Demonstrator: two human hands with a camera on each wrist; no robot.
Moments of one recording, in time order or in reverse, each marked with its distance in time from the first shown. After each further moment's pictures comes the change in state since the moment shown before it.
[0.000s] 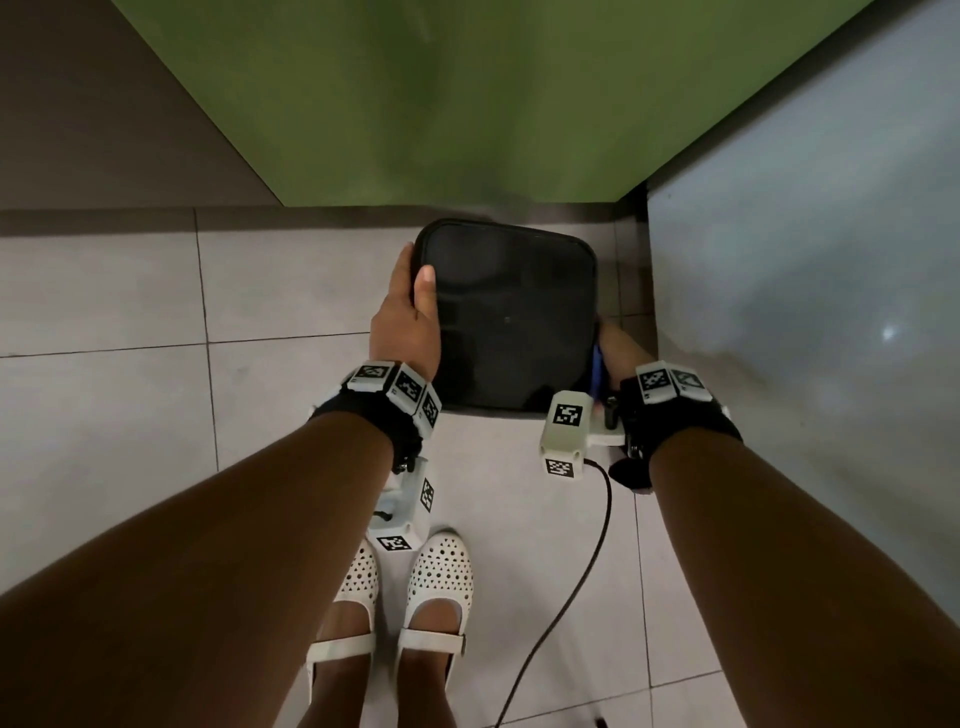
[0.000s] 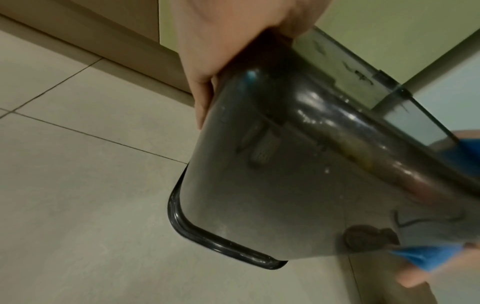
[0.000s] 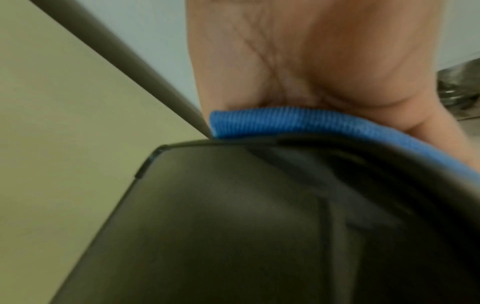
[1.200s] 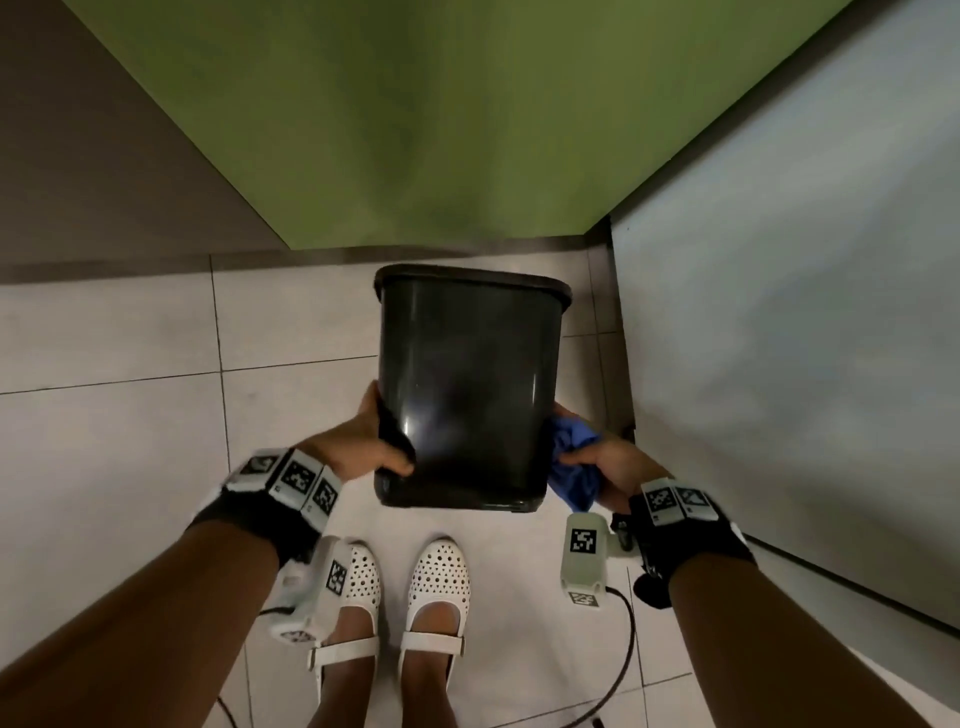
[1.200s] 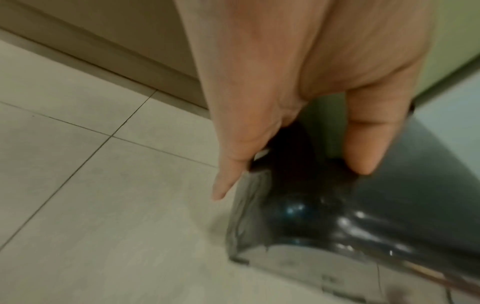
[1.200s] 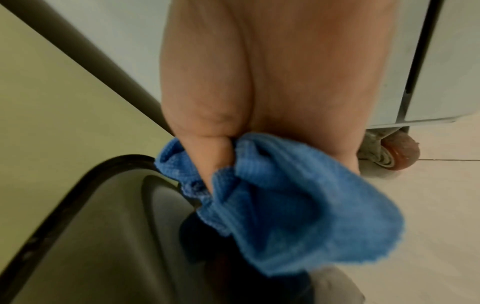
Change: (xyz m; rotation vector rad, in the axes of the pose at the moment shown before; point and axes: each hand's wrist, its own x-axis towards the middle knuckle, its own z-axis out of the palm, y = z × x) left_hand -0.051 -0.020 -0.067 0.064 -0.667 -0.322; right_hand -0.039 0.091 -0.025 0.238 -0.486 -0.035
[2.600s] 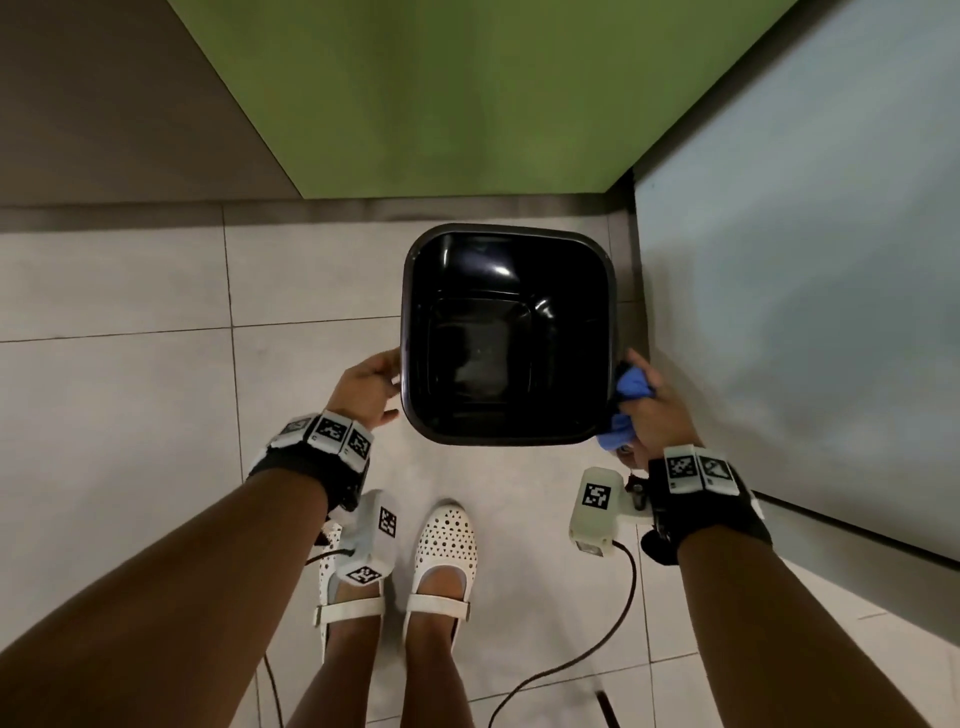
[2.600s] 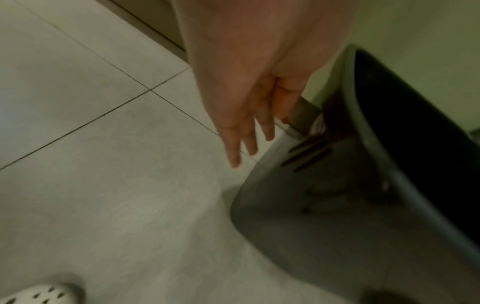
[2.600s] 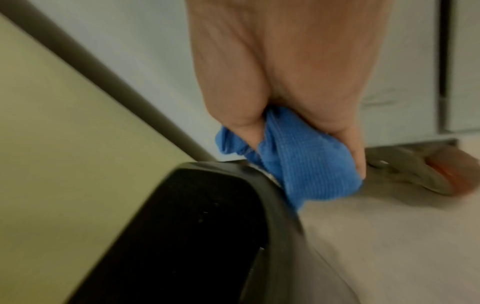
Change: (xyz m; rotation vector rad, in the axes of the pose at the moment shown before) left_hand 0.029 -0.035 0.013 -0.369 0.316 0.027; right_hand -0.019 0.004 0.000 -0.094 0.490 -0.322
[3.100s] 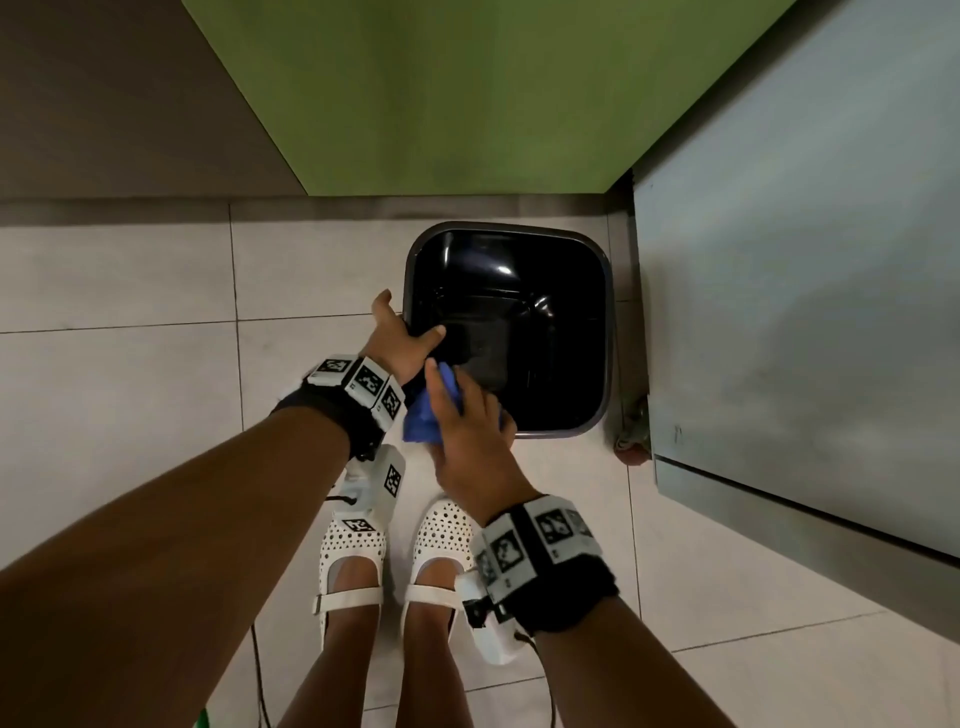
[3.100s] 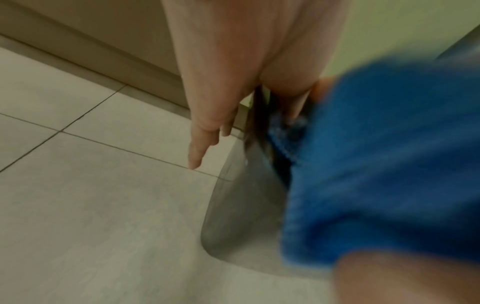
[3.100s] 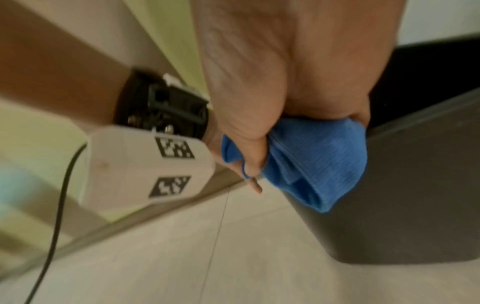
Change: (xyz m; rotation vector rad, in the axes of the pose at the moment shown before) left_hand -0.005 0.040 0.024 0.342 0.081 0.207; right_hand -0.086 0.003 0.134 -1.022 -0.308 -0.517
